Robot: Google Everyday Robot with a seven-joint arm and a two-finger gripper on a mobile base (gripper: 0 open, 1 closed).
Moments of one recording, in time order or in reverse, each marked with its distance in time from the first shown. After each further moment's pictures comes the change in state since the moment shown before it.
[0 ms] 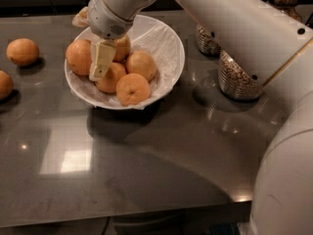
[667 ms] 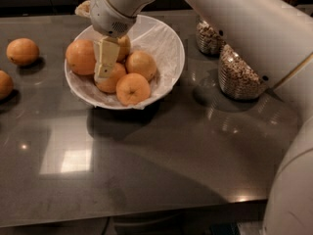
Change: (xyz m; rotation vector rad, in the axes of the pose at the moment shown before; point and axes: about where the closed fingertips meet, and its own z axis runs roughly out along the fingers) arm -0.004 0.004 -0.014 0.019 0.022 0.007
